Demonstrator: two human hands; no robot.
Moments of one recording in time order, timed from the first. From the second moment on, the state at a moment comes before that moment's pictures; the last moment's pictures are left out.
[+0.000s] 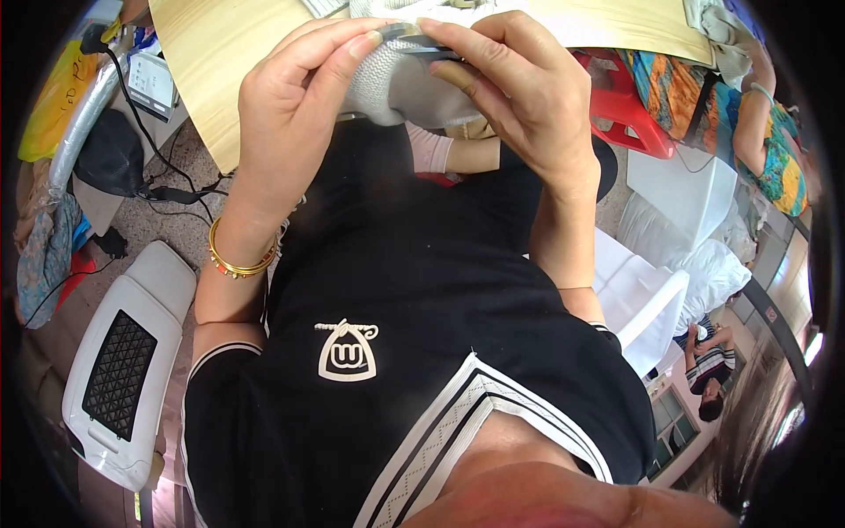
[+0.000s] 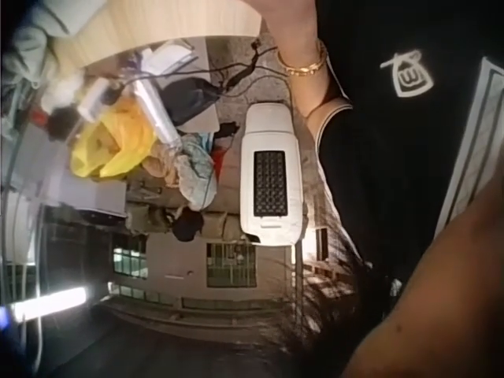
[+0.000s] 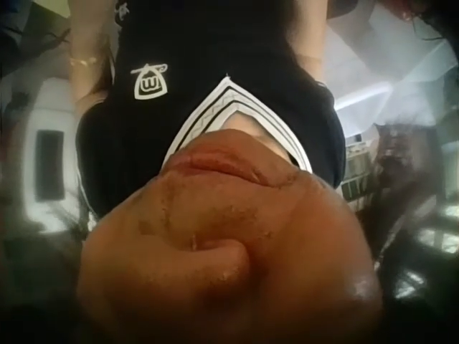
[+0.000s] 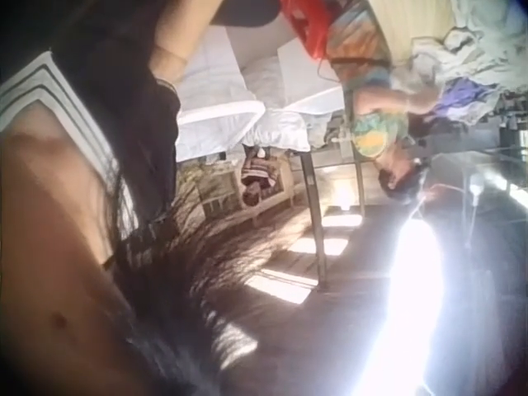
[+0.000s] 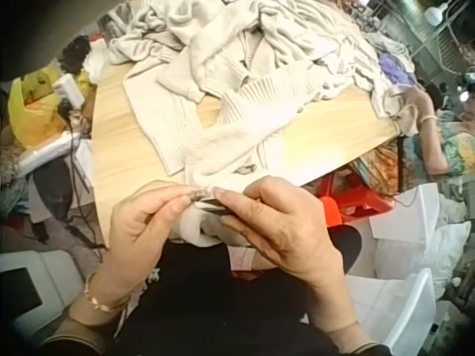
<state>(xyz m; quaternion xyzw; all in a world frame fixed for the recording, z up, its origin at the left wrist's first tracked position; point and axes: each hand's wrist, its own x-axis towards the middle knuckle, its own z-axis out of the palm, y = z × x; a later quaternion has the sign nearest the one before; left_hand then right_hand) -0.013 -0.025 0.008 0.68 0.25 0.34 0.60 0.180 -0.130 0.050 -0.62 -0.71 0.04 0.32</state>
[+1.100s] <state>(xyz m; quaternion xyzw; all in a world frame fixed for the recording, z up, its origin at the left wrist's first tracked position) -0.013 -0.024 0.008 0.49 0.26 0.25 0.79 0.171 -0.130 0.028 -0.62 -0.71 -0.10 0.32</state>
